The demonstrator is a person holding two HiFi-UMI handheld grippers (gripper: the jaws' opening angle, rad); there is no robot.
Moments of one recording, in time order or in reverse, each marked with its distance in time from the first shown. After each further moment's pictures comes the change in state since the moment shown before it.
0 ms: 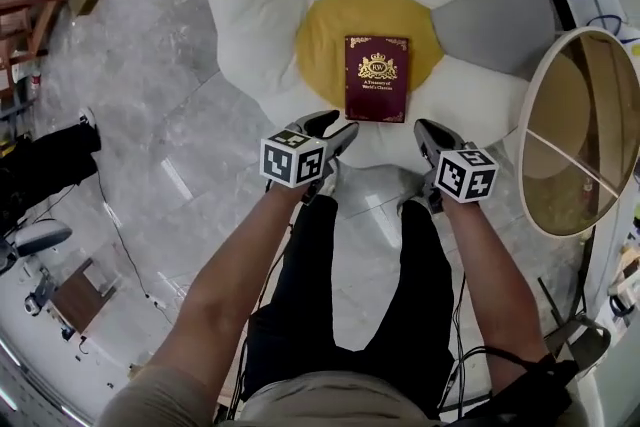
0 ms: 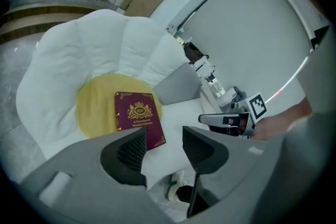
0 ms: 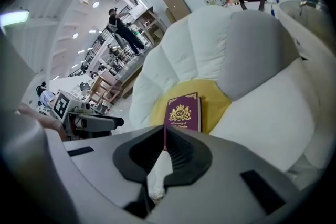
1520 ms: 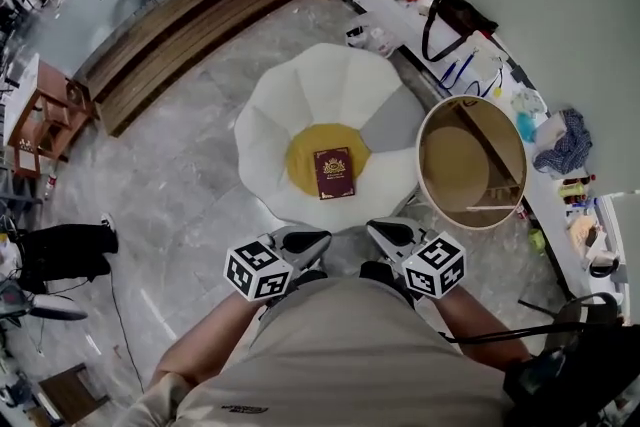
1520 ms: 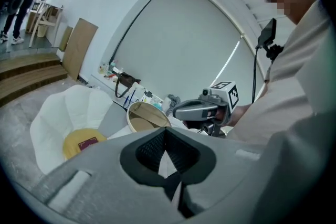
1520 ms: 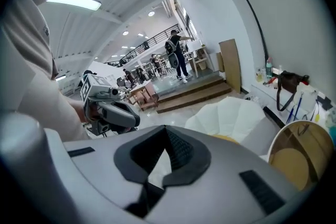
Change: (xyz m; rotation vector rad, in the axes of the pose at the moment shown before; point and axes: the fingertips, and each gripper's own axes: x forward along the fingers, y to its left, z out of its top) left arm -0.391 -0.400 0.073 0.444 -0.079 -0.329; right arm -0.409 0.388 0.088 -0.436 -0.209 0.158
